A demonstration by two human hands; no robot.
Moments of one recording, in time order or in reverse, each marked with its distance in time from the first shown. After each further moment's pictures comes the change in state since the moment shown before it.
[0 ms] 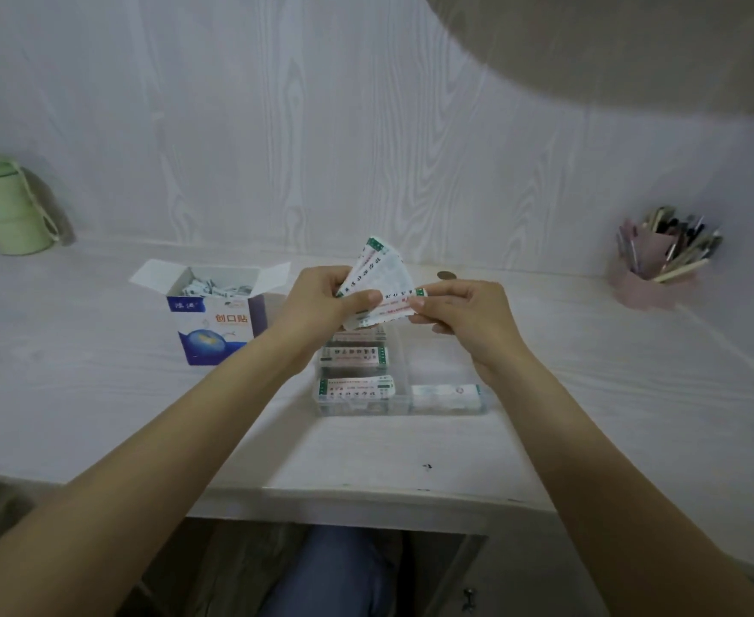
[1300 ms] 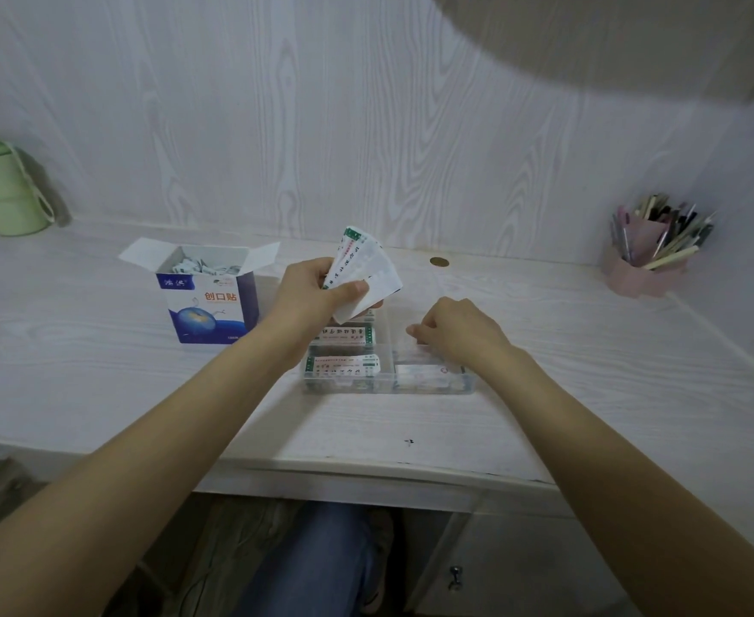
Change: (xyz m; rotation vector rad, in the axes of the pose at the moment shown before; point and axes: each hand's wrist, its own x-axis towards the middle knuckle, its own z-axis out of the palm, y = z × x) left_hand -0.013 -0.007 0.013 -0.108 0.059 -0.022; right_hand 0.008 0.024 -0.012 -1.099 -0.213 0.071
